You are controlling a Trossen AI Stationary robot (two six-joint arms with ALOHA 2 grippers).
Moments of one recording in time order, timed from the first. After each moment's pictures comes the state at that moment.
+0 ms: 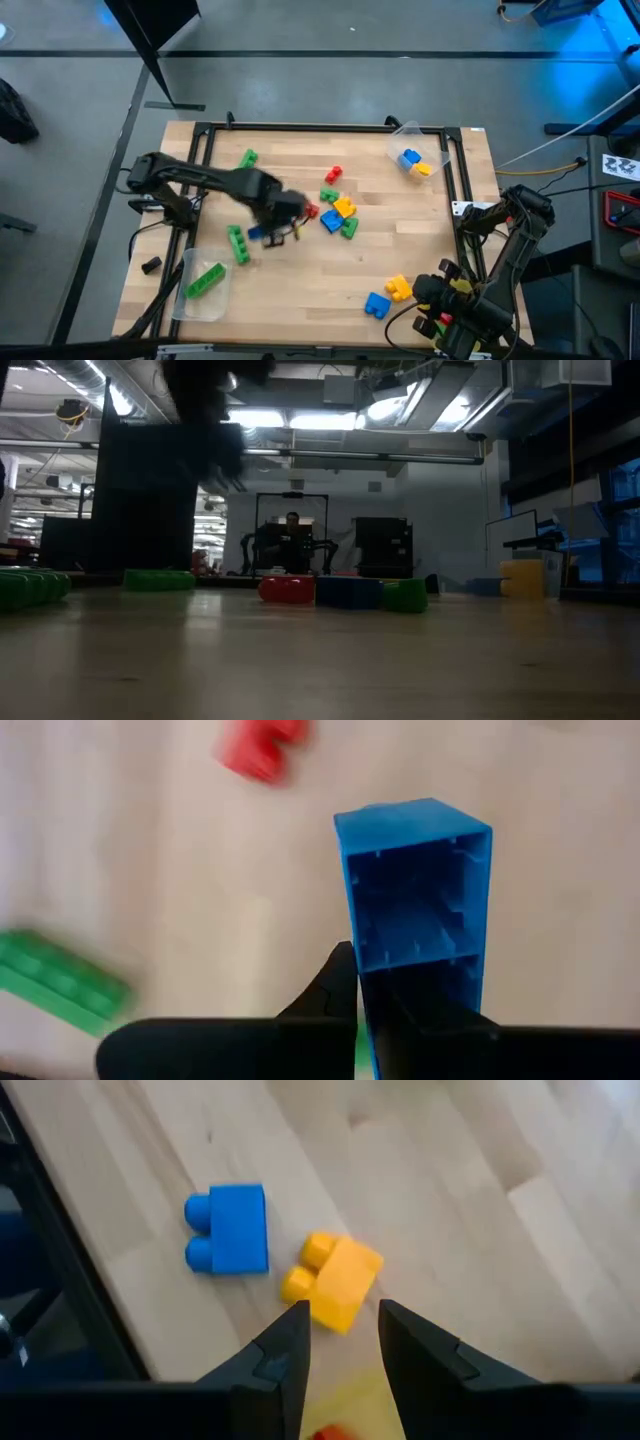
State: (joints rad) left arm -0.14 1.66 1.54 -1.34 -0.08 -0.35; right arm 1.03 1.72 1.52 -1.38 0.43 1.53
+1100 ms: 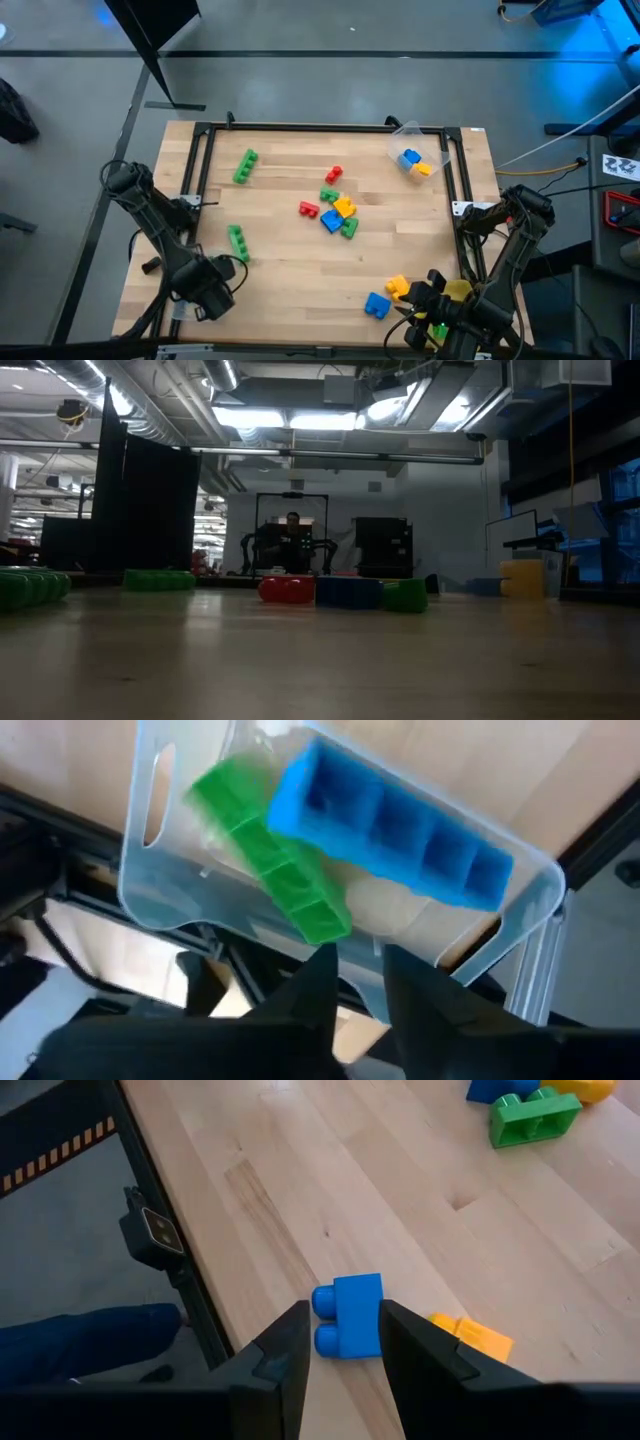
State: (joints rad) left arm -0.85 1.59 1.33 -1.42 0.20 -1.27; right arm 1.03 1.72 1.52 -1.12 0.62 1.53
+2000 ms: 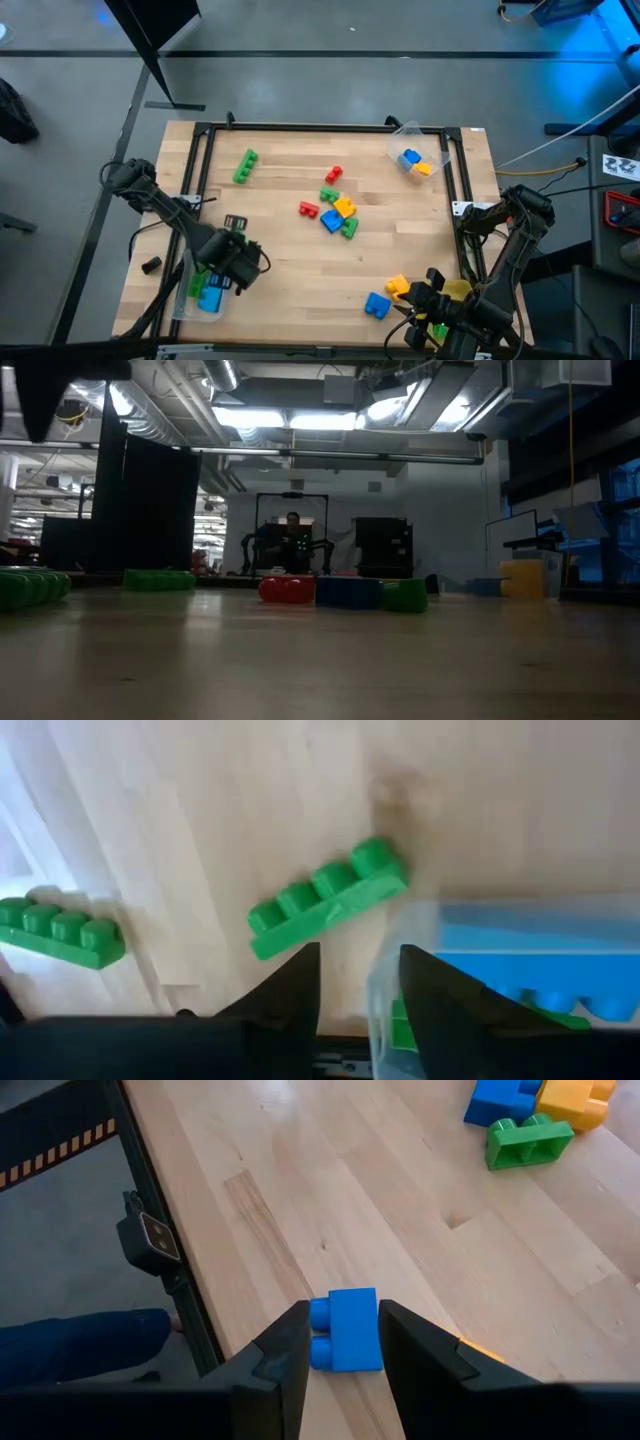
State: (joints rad) left arm -0.61 1.57 1.33 -1.45 -0.18 -0.46; right arm 1.03 1.72 1.52 -1.12 0.65 1.48
